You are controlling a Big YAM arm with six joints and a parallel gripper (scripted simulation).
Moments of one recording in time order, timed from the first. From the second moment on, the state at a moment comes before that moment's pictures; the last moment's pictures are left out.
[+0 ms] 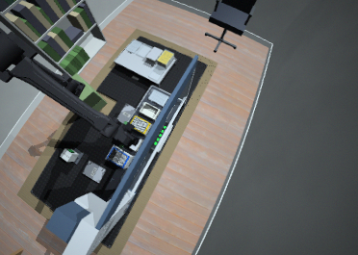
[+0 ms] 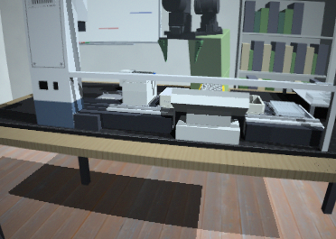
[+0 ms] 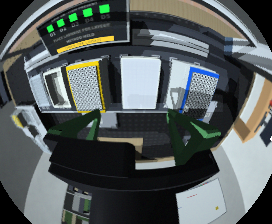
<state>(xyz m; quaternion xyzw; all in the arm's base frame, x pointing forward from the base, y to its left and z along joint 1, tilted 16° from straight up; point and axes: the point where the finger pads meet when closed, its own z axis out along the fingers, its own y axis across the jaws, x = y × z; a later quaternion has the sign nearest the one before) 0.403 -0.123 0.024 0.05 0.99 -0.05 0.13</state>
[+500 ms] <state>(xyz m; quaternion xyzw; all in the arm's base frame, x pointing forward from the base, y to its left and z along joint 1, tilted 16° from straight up) 0.413 -0.053 0.018 0.04 0.99 -0.05 0.13</state>
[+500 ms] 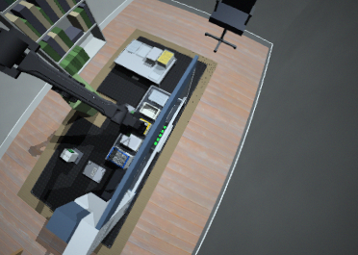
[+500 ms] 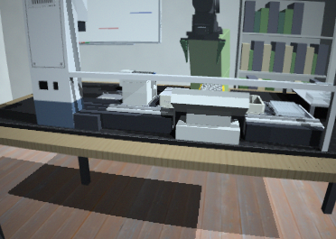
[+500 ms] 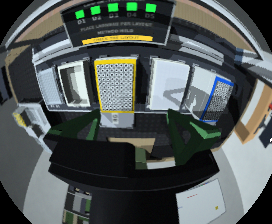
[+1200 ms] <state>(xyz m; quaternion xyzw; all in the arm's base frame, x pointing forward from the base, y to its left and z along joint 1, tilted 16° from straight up) 0.415 -0.017 0.015 0.05 0.99 -0.05 0.13</state>
